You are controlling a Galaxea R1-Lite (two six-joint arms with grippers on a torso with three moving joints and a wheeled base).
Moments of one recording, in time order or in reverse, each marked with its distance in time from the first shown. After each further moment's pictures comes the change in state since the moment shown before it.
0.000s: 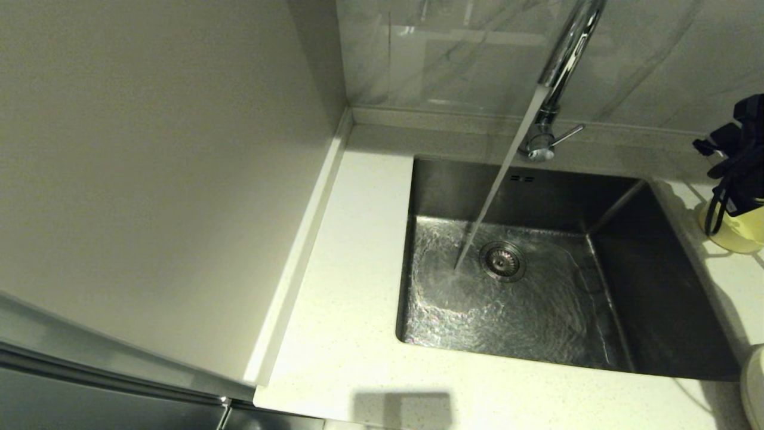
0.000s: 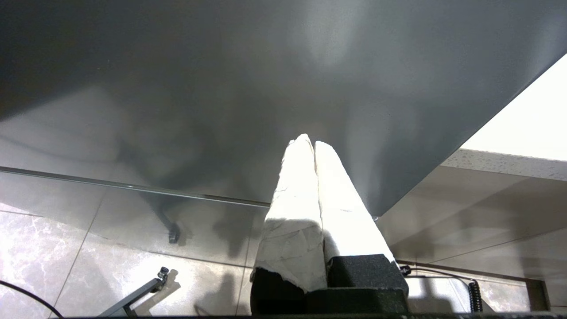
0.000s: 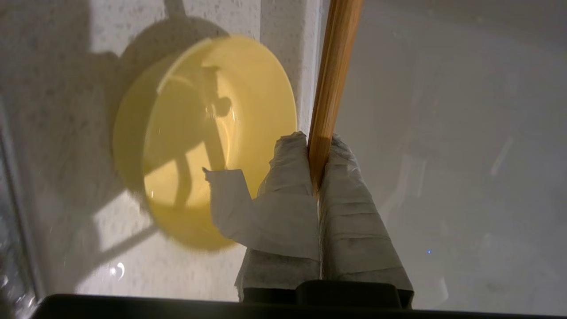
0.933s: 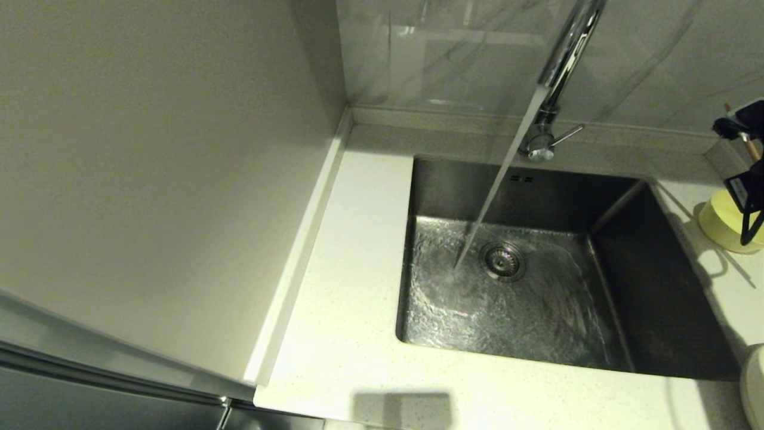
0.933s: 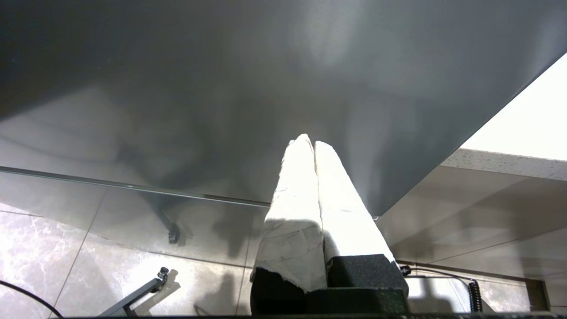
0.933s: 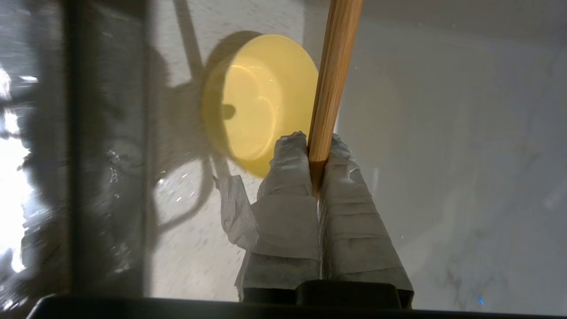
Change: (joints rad) left arm 0.000 0.000 0.000 0.000 0.000 0.000; right arm 0.066 -0.268 0.230 0.005 0.159 0.068
